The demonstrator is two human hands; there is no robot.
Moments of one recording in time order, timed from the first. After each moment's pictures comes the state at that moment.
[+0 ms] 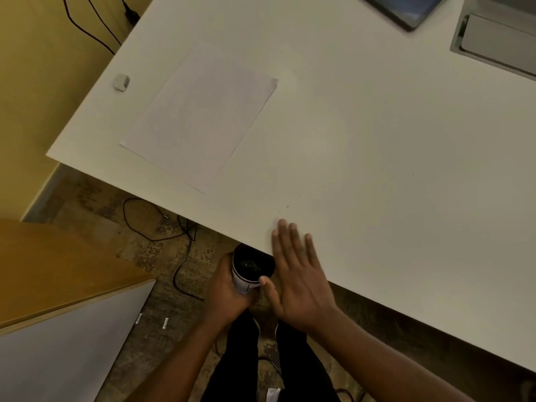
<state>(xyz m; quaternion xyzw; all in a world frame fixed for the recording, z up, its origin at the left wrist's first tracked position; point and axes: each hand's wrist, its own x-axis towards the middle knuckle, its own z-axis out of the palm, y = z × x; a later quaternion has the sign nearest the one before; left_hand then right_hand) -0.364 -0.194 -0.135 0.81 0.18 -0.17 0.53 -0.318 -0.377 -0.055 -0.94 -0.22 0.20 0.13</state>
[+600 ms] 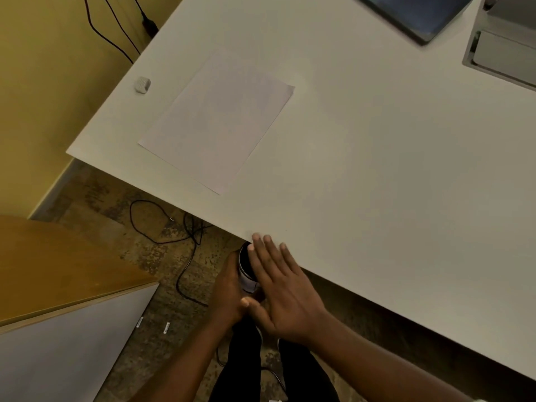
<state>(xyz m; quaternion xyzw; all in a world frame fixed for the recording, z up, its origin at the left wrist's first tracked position) -0.358 -0.186 -0.125 0.82 0.17 -0.13 0.54 -0.323 -0.343 -0.056 -0.91 -0.33 0.20 0.15</state>
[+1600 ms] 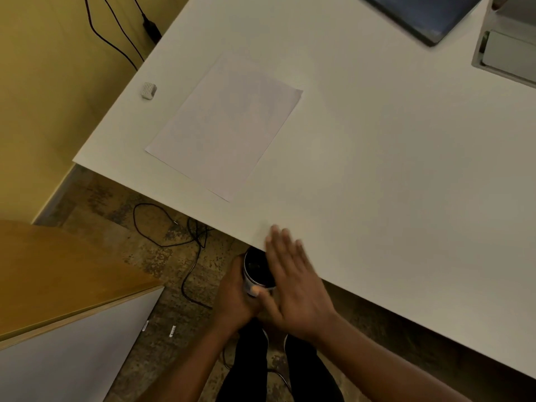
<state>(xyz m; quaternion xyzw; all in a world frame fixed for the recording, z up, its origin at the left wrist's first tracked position) -0.349 -0.172 -0.114 0.80 0.18 -0.16 0.54 -0.309 -0.332 -0.052 -0.93 -0.27 0.18 0.18</state>
